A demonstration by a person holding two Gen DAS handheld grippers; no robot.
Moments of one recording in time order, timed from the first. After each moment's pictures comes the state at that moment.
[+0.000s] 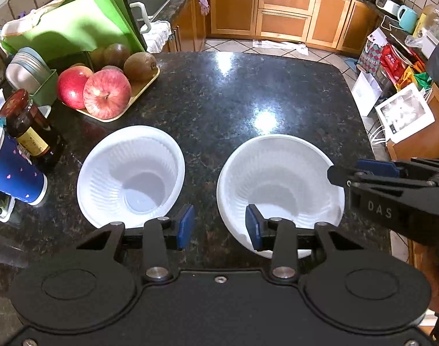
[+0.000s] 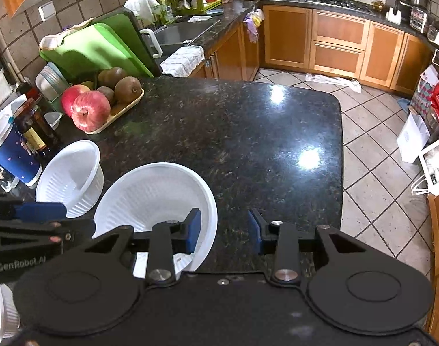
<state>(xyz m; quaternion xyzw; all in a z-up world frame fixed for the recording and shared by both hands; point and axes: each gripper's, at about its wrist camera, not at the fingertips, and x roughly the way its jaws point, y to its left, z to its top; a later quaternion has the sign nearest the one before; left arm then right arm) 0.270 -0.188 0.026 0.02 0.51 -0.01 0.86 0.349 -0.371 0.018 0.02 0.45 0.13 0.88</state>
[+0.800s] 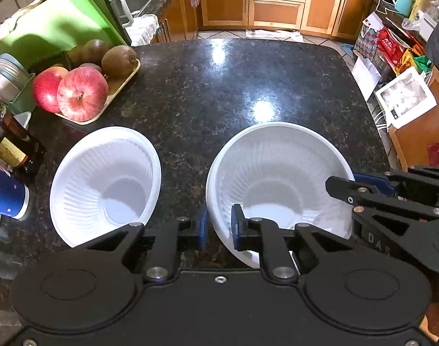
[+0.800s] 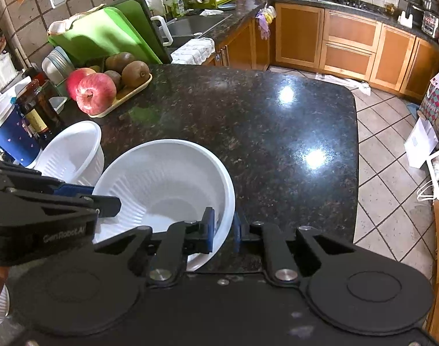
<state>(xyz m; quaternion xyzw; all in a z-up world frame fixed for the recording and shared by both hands) 0.292 -0.202 0.000 0.05 0.52 -0.03 0.85 0.350 -0.363 0.000 0.01 0.45 0.15 0.88</state>
